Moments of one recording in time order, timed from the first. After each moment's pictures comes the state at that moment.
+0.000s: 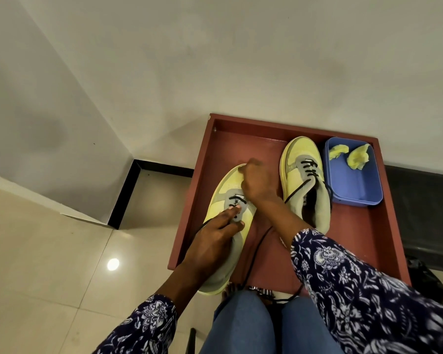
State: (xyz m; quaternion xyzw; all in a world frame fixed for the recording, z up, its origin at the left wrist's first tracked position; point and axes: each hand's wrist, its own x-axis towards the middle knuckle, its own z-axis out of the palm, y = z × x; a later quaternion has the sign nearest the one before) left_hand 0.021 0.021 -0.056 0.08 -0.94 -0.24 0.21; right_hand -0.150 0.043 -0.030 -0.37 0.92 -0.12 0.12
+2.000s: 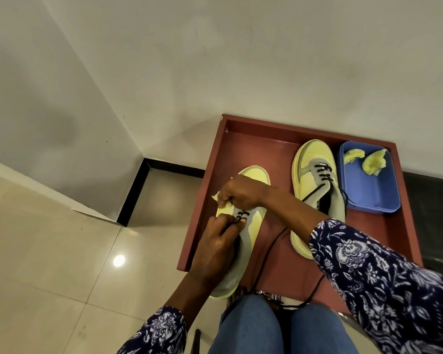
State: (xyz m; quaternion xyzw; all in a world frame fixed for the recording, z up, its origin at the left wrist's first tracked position) left_hand 0.033 0.024 -0.066 0.16 -0.92 -0.25 0.26; right_hand -0.142 0.015 -0.030 -0.67 0.68 -0.02 0.30
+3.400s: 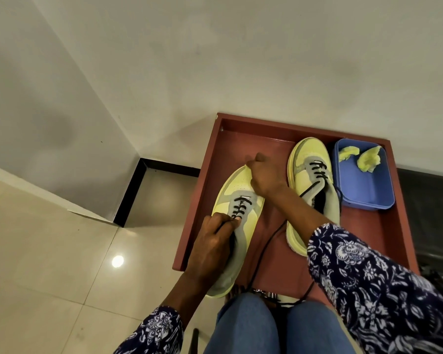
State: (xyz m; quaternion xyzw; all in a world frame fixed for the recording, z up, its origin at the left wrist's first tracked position) left_hand 0.032 0.024 -0.068 0.15 -0.92 -0.25 0.27; right_hand -0.173 0.041 -0.042 -0.45 0.88 -0.06 0.13
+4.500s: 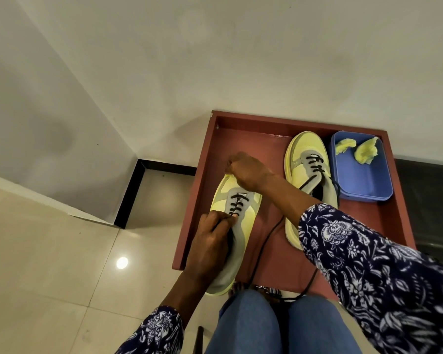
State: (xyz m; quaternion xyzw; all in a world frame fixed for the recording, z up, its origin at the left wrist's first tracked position) left_hand 0.032 0.024 -0.070 0.16 -0.91 -0.24 0.28; right_hand -0.166 0.023 -0.028 -0.59 0.80 -0.02 0.14
